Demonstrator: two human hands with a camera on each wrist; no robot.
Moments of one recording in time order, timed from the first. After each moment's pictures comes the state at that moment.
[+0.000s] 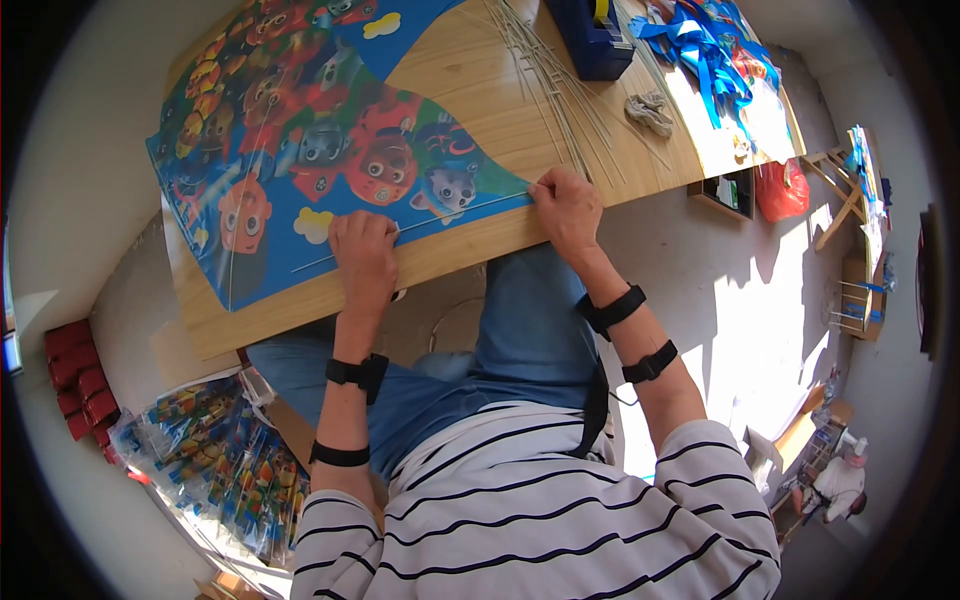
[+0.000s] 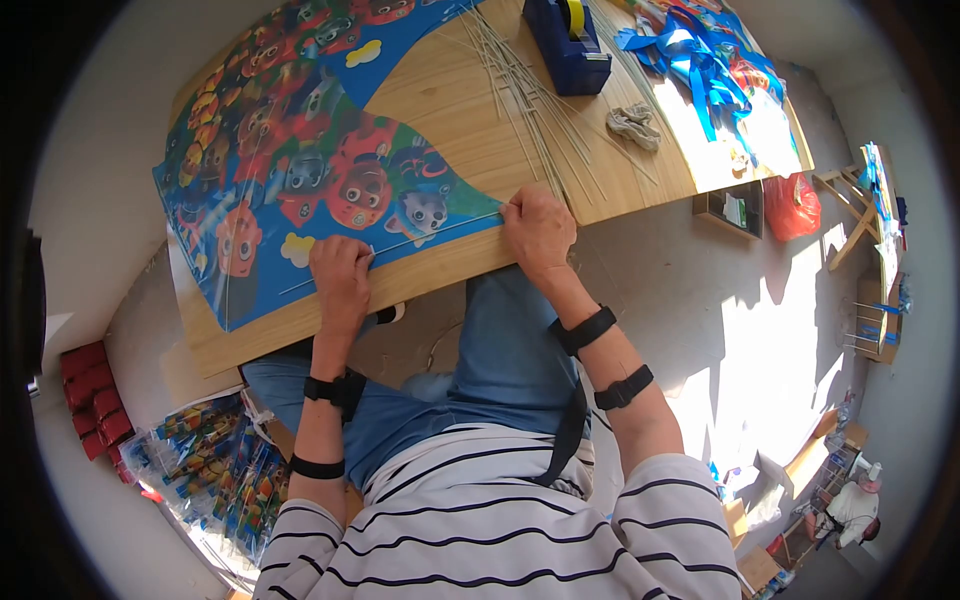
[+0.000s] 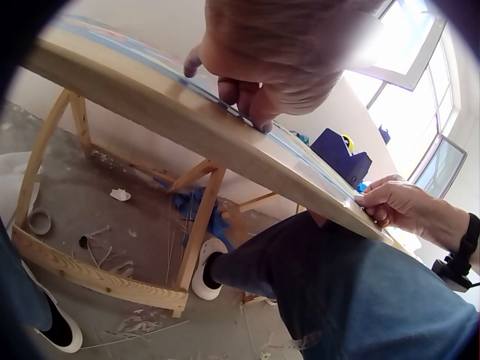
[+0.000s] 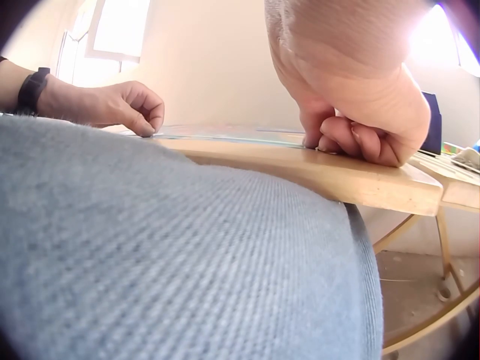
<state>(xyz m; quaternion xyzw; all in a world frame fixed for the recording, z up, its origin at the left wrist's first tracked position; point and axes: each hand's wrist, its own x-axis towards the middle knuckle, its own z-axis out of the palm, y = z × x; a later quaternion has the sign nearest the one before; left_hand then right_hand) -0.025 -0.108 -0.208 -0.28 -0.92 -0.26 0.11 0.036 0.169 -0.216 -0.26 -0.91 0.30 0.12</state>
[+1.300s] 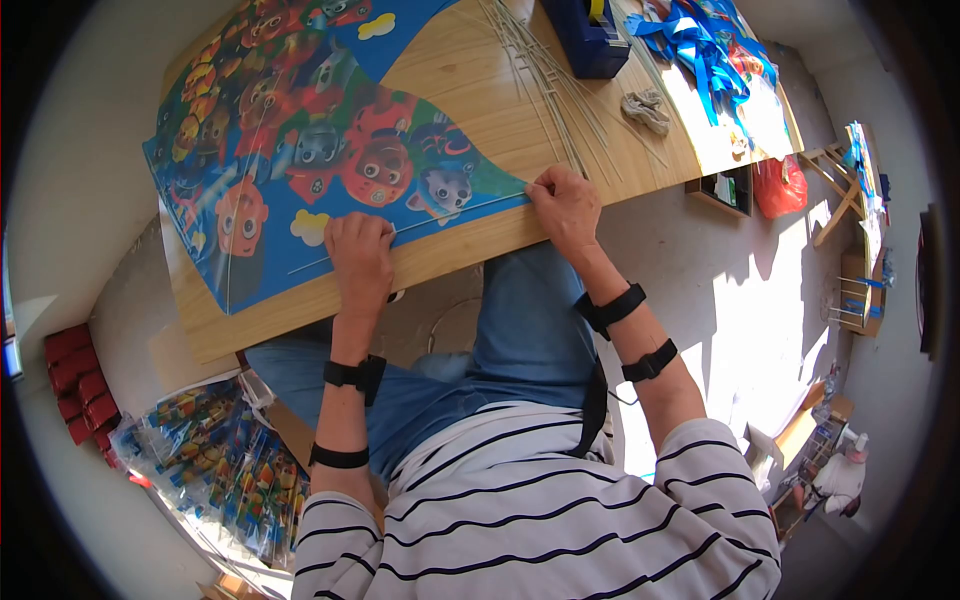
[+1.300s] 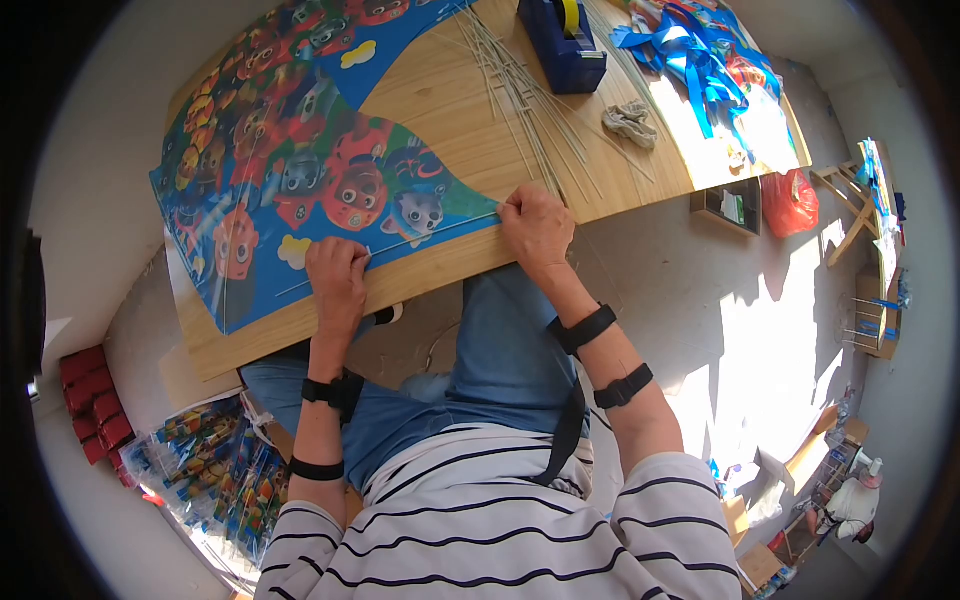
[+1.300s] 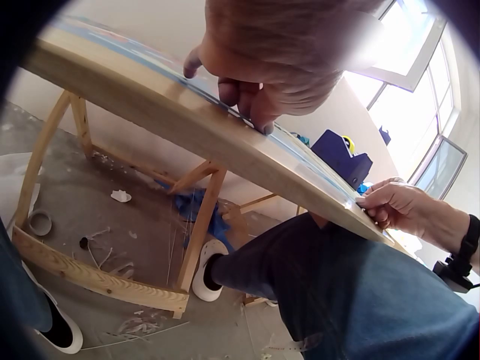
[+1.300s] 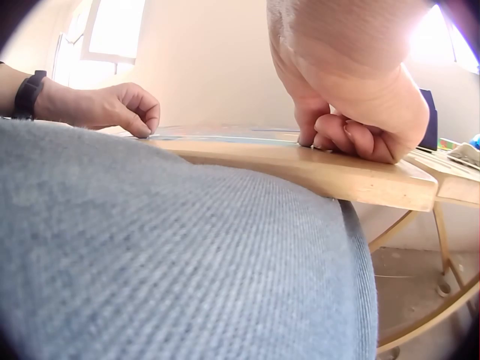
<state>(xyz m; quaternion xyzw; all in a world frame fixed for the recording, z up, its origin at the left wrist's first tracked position) -0.025 -0.108 -0.208 -0.28 -0.92 -0.27 0.10 0.036 0.172 -0.209 -0.27 -0.90 0.32 0.11</state>
